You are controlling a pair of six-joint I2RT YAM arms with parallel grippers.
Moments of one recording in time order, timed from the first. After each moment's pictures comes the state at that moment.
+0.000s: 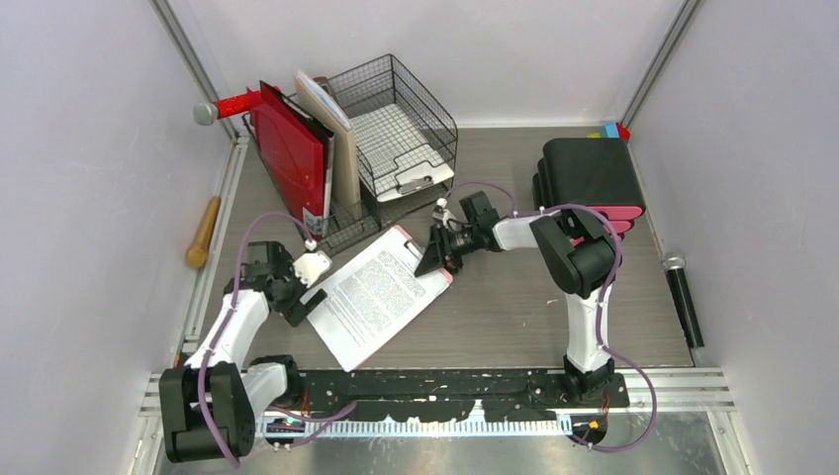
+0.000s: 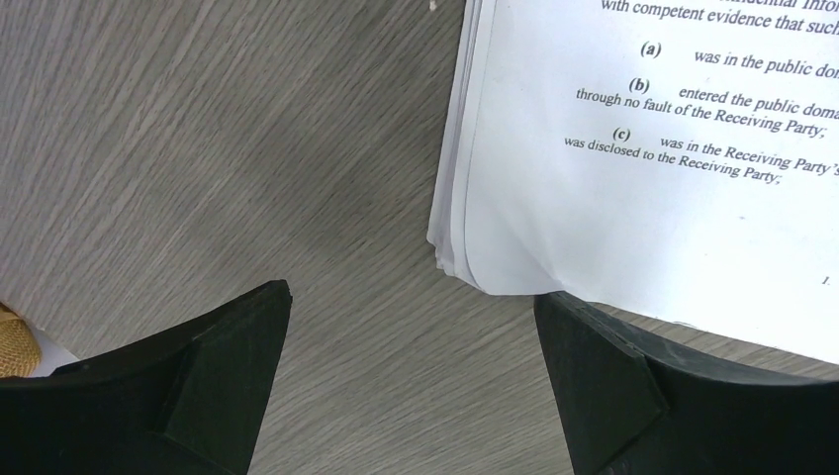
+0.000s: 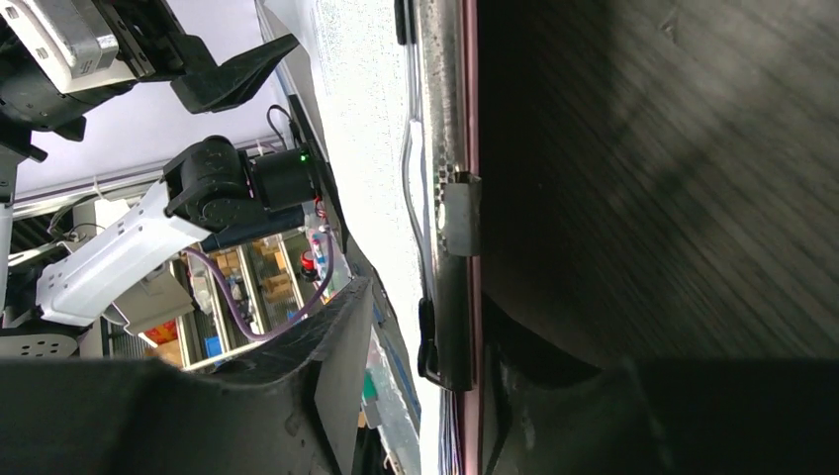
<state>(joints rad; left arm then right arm) 0.08 1.04 0.49 -0.55 0.16 0.87 0.50 2.05 1.08 0.04 -1.02 0.63</state>
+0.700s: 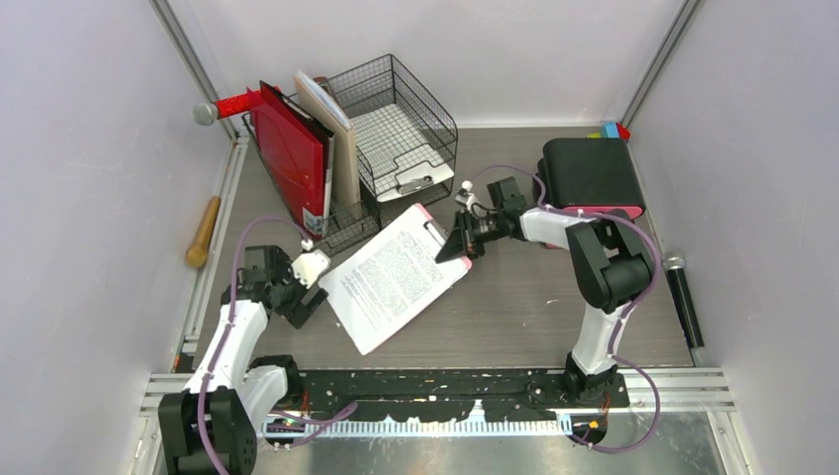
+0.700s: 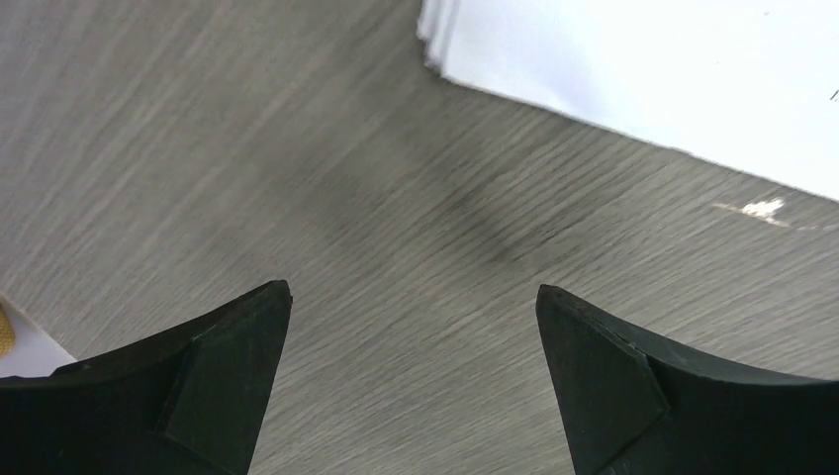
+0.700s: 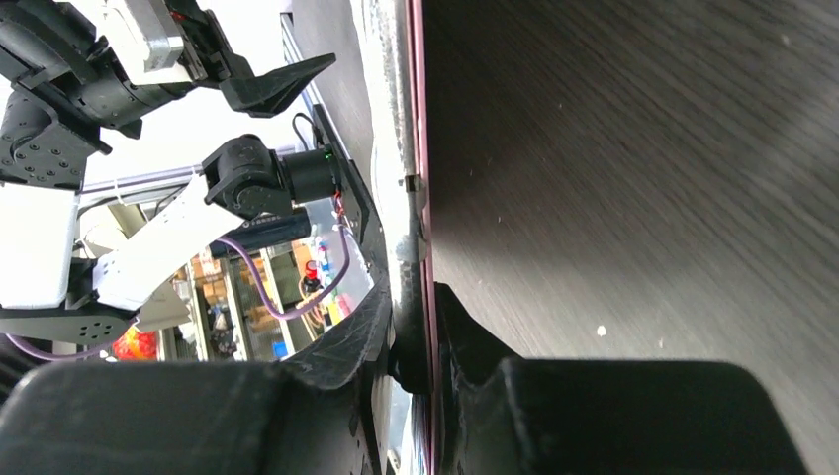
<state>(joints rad) 0.08 0.93 0.46 -0.58 0.18 0.80 0.39 1.89 1.05 -0.11 -1.03 0.53</state>
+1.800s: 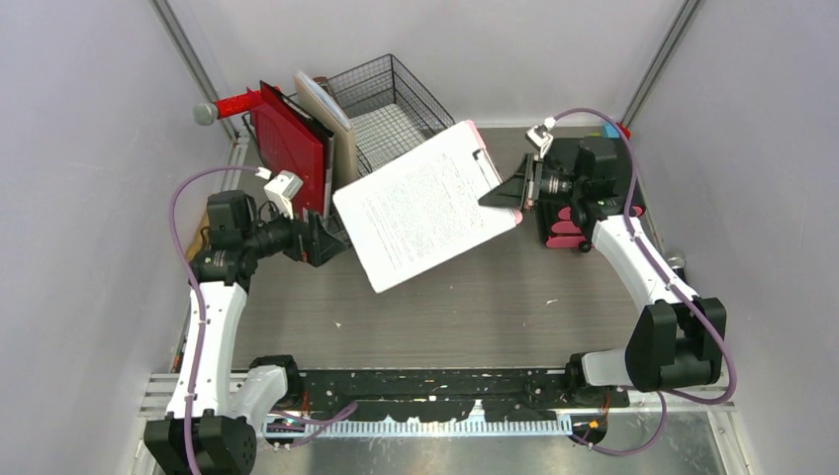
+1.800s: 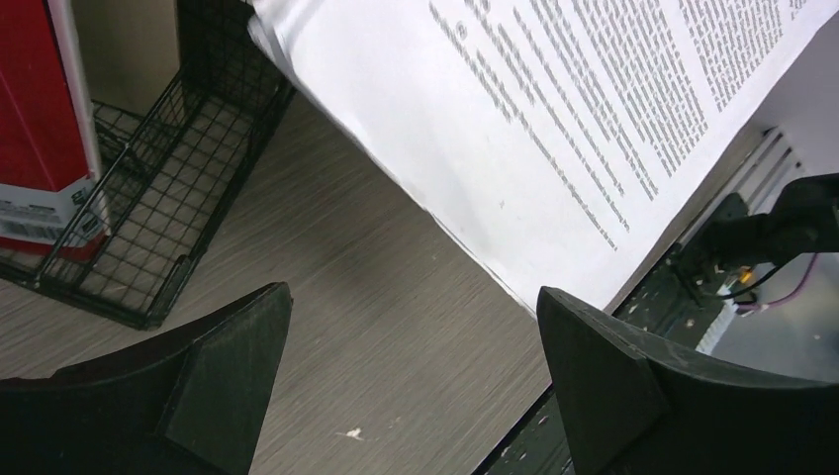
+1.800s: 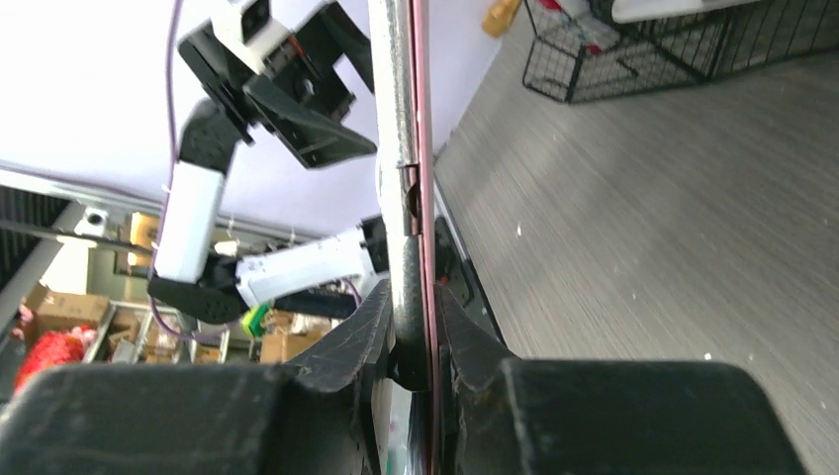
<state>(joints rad) 0.08 0.92 0.95 -0.66 0.82 0.08 0.10 1.34 1.04 -0.03 -1.23 0.71</state>
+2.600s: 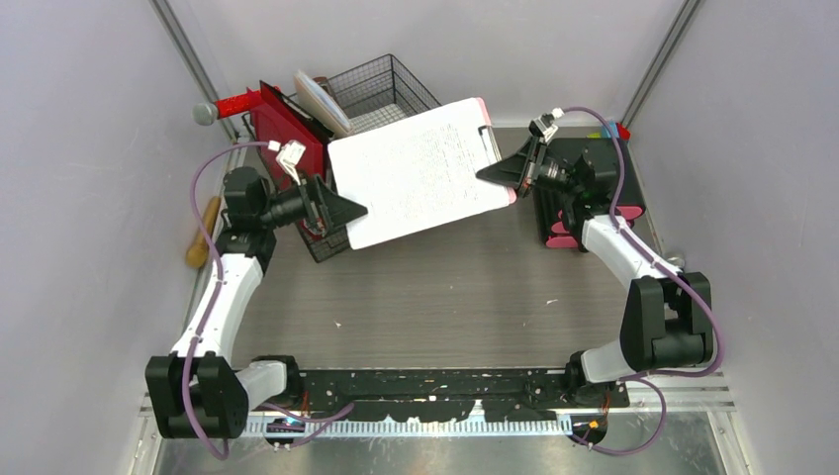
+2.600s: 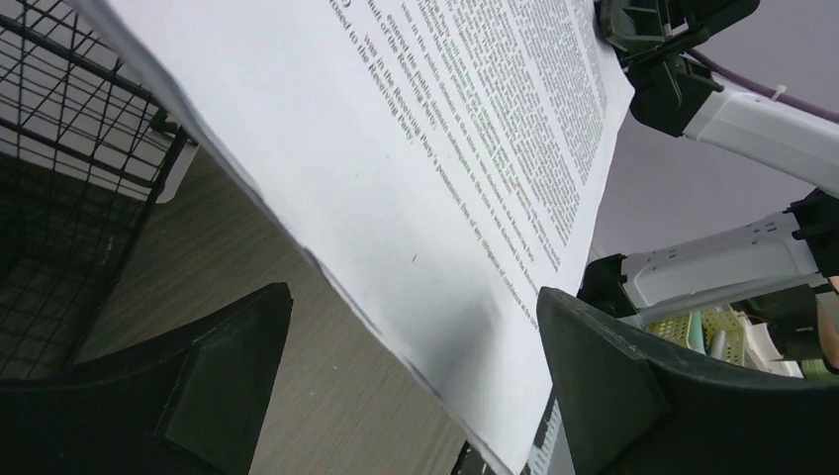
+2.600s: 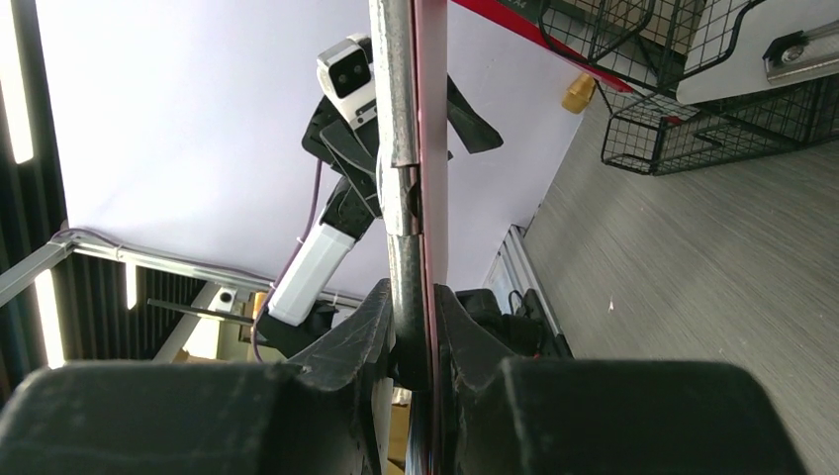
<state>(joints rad) 0.01 1.12 0.88 0.01 1.04 -0.48 0.10 1.45 0.96 0.70 -1.13 1.42</state>
